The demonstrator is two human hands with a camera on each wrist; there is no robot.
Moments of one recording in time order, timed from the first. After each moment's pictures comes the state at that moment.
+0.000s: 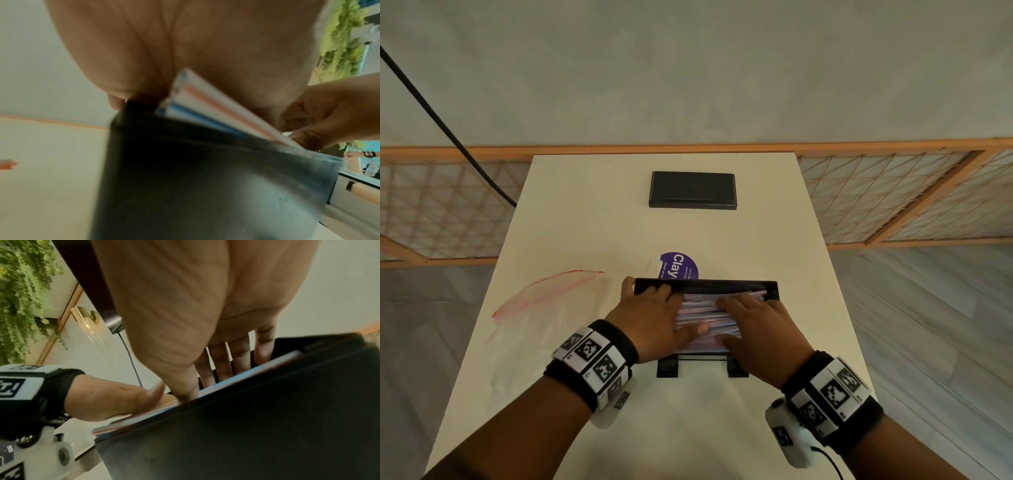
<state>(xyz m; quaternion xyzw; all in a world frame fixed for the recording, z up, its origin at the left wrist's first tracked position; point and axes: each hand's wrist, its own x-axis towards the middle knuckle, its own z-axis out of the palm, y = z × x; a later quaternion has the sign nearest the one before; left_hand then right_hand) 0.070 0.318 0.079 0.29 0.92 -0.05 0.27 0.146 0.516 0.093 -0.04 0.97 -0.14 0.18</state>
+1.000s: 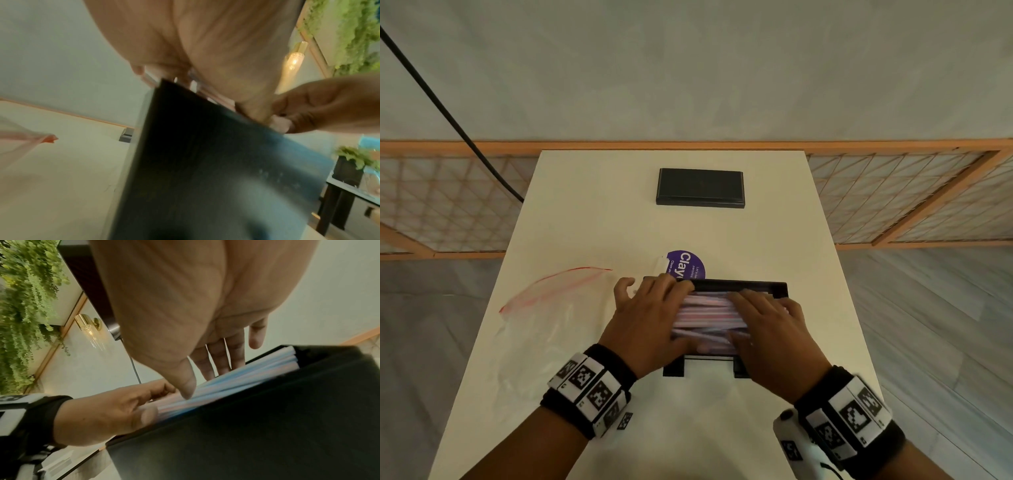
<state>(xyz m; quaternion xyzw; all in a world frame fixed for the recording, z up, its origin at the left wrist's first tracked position) 0.089 0.298 0.068 0.29 0.95 0.07 0.06 0.157 0.514 0.097 -0.03 0.98 -0.16 0.13</state>
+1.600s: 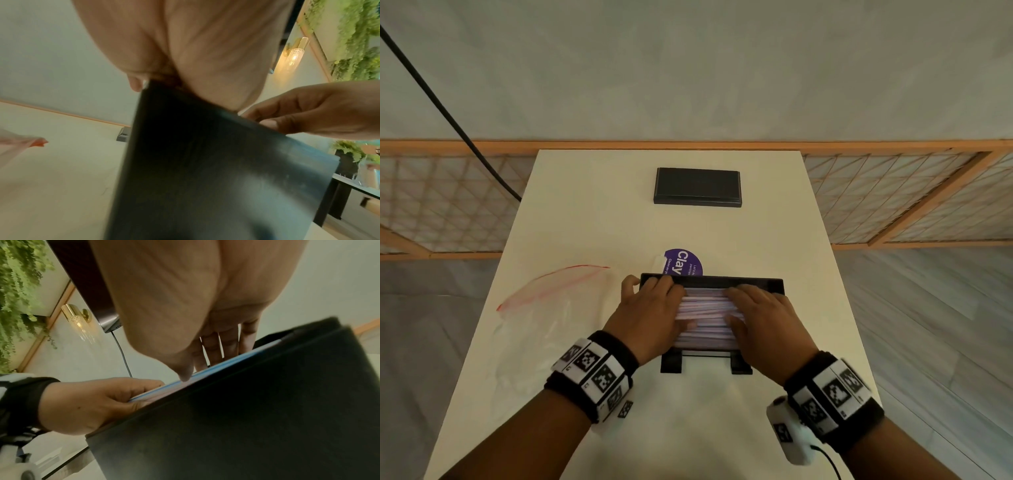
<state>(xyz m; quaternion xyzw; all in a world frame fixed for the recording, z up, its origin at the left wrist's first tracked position) 0.082 0.304 0.066 0.29 0.95 0.03 0.14 0.148 0.516 0.081 -0.03 0.98 -0.17 0.10</state>
